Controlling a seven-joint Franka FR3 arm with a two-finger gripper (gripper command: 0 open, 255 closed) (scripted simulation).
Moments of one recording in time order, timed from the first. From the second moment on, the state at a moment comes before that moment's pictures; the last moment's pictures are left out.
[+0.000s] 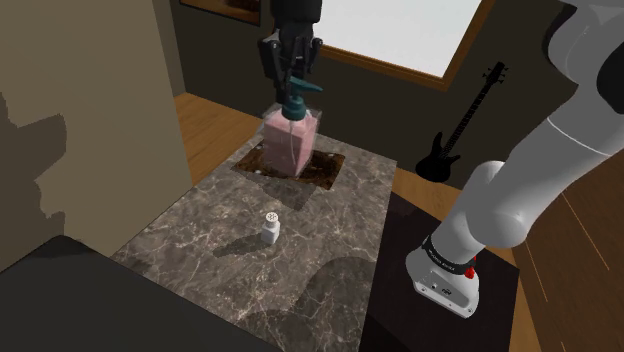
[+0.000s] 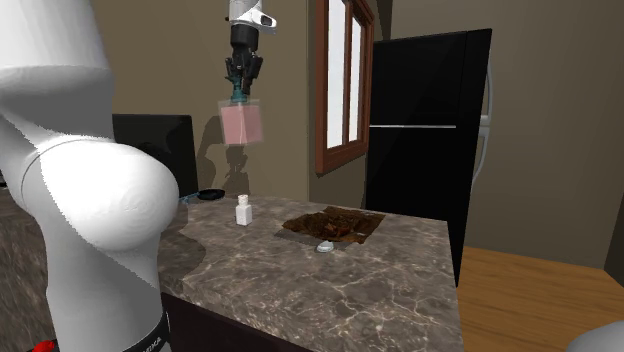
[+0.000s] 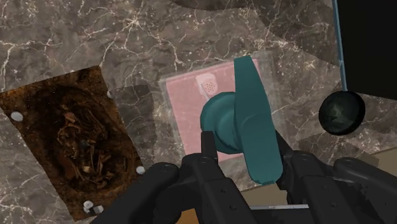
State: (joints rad) arm 0.18 -0.13 0.36 -1.62 0.15 1.45 0.46
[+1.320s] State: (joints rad) arm 0.34 0.23 0.50 -1.34 0.00 1.52 0.74
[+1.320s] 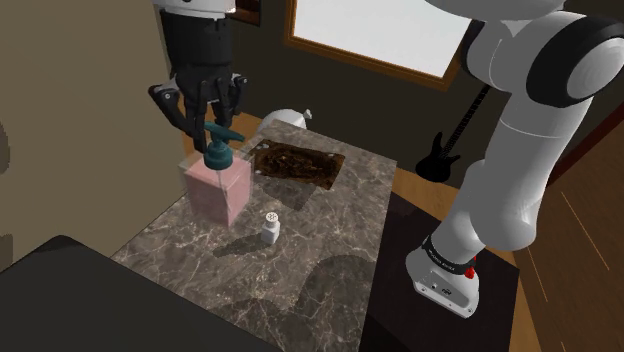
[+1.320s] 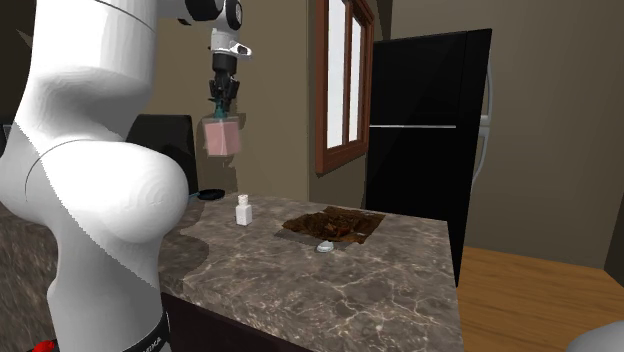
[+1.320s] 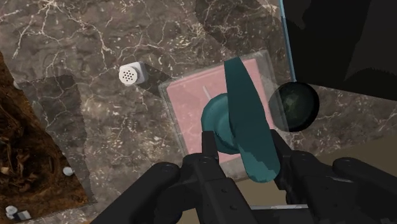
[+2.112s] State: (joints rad) arm 0.32 0.19 0.49 -1.55 0.02 1.70 0.72
